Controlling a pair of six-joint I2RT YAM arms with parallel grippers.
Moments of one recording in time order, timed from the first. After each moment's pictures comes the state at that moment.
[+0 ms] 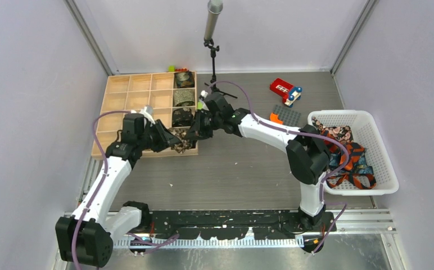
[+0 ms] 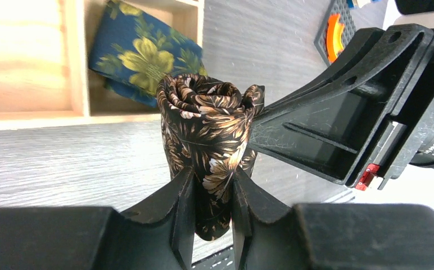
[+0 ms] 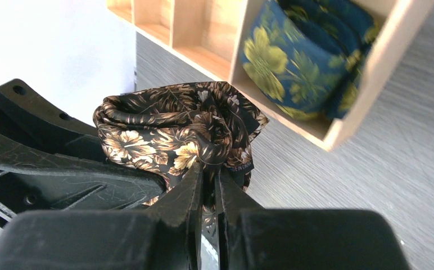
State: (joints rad) left arm -0.17 1.00 0.77 -0.47 0.38 -0.68; right arm 0.81 1.91 1.47 -0.22 -0.41 0.89
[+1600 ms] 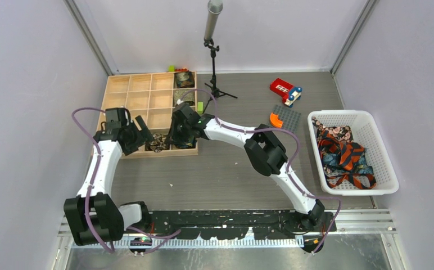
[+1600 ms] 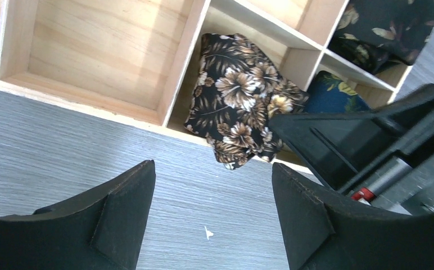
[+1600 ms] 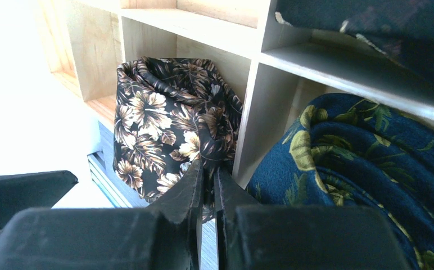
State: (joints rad) left arm 0.13 1.17 0.91 -0.68 0.11 -0.43; right arm 0.93 2.41 1.99 -0.30 -0.21 0.97
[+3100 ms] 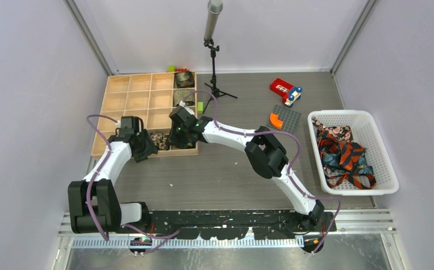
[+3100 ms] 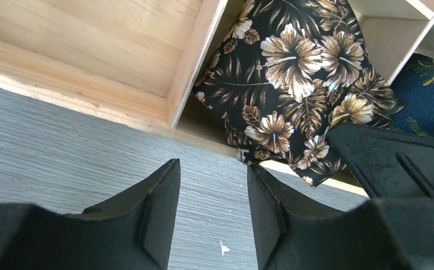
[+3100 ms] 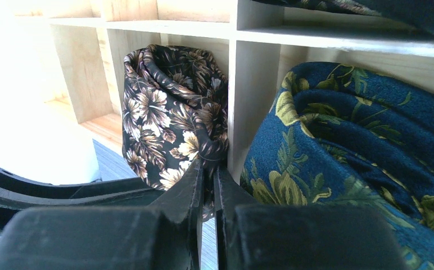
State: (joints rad) left arm 0.05 1.27 0.76 -0.57 0.01 -0.48; right arm 0.96 2.37 1.96 -0.35 -0.05 1.06
